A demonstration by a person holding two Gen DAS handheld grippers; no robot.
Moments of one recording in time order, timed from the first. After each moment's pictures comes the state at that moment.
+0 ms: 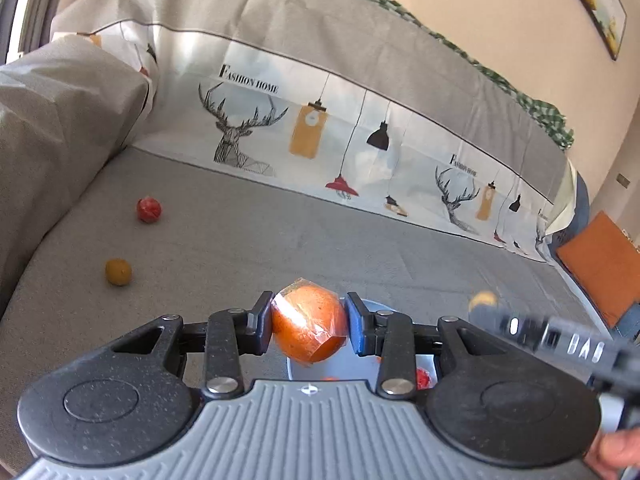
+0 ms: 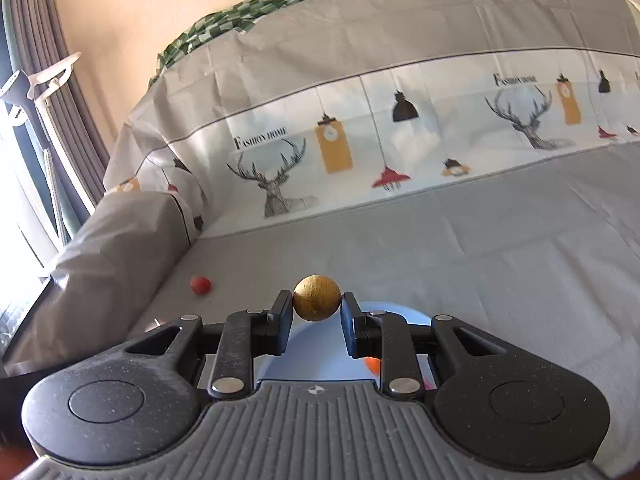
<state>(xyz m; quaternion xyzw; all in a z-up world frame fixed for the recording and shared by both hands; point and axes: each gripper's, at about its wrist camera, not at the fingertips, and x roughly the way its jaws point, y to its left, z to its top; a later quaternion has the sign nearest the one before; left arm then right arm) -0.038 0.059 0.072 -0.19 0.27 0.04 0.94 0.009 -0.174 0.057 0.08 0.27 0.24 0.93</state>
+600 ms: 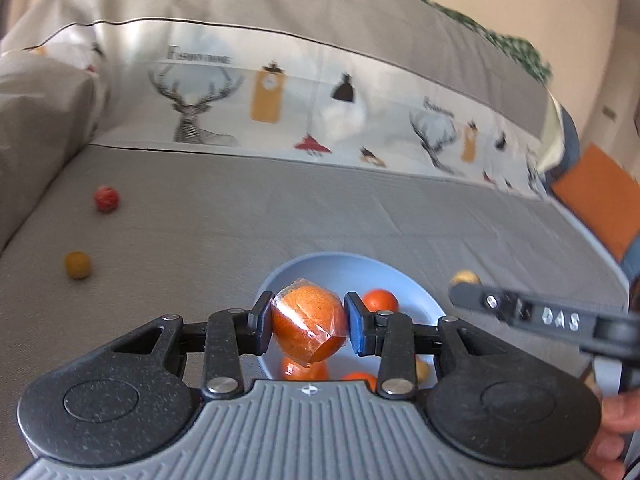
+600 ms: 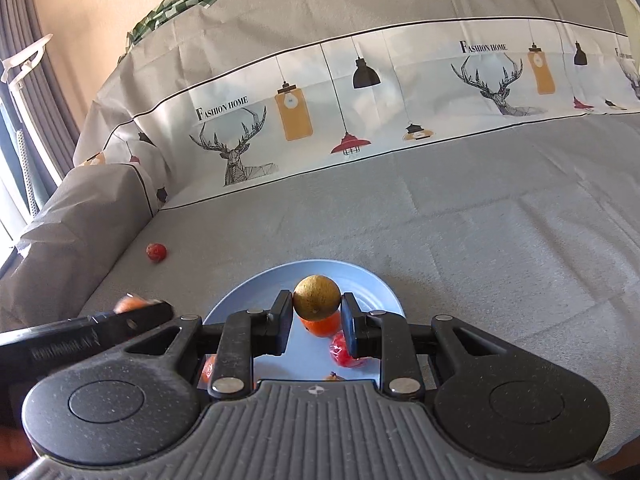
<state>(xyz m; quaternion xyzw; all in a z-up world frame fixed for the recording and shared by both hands) -0.019 0.009 0.045 -0.11 0.31 0.00 0.94 0.020 -0.200 0.020 0.07 0.30 0.22 0.93</state>
